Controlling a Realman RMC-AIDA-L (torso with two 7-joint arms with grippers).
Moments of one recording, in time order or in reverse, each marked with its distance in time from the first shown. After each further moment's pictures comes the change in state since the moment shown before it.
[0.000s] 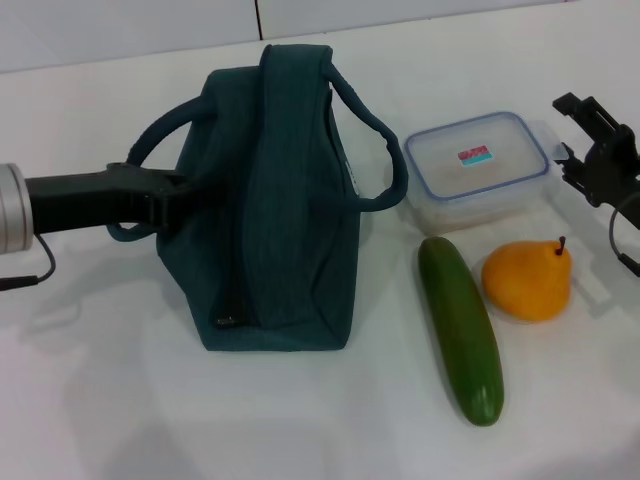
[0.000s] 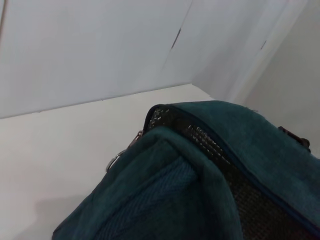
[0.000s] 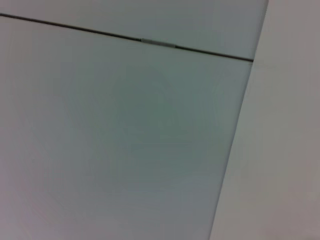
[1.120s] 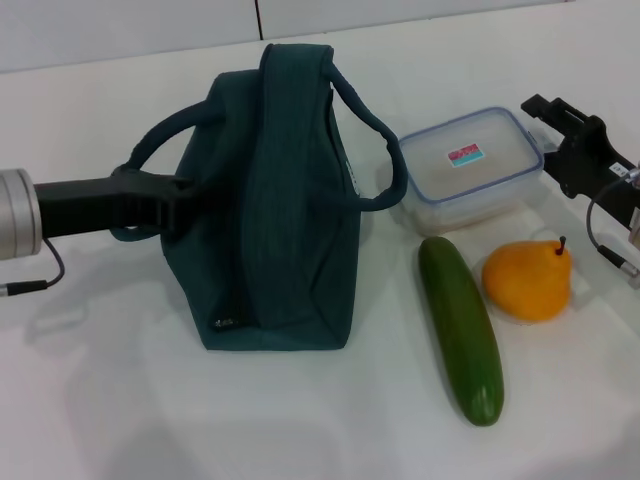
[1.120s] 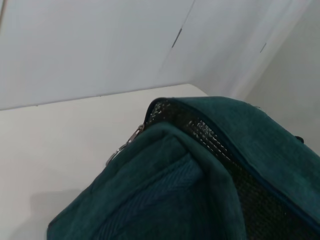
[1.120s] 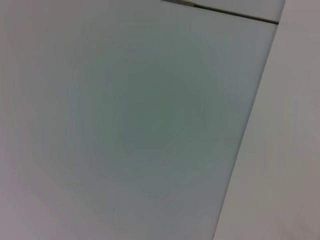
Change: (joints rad) left arm -0.013 -0.002 -0.004 -0.045 -0.008 -0.007 0.005; right arm 0.040 0.000 -0.060 -0.002 0.006 0.004 0.003
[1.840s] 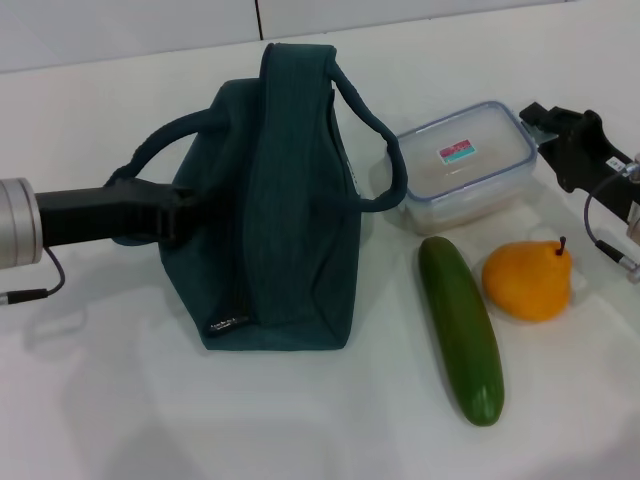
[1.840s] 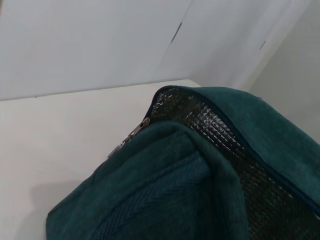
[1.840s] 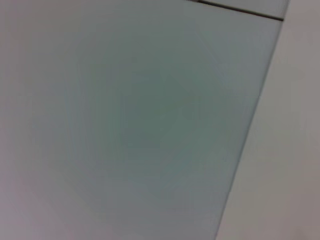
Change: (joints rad) left arm 0.007 -0.001 0.003 -0.012 0.000 0.005 0.009; right arm 0.006 -0.003 -0.013 -0.017 -0.005 0.003 -0.004
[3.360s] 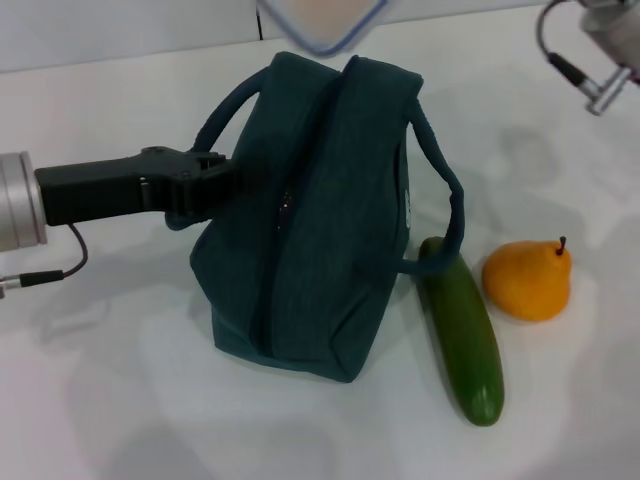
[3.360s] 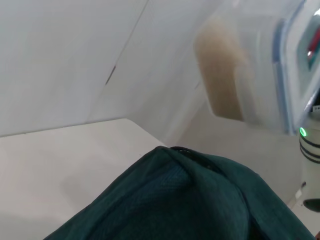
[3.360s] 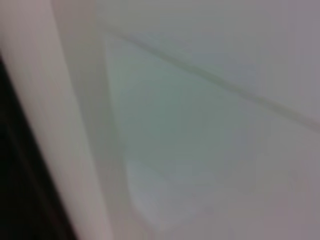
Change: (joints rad) left arm -0.021 0.001 -0.016 -0.015 -0.155 0.124 0.036; right arm 0.226 0.001 -0.087 -0.258 0.060 -0.528 -0.052
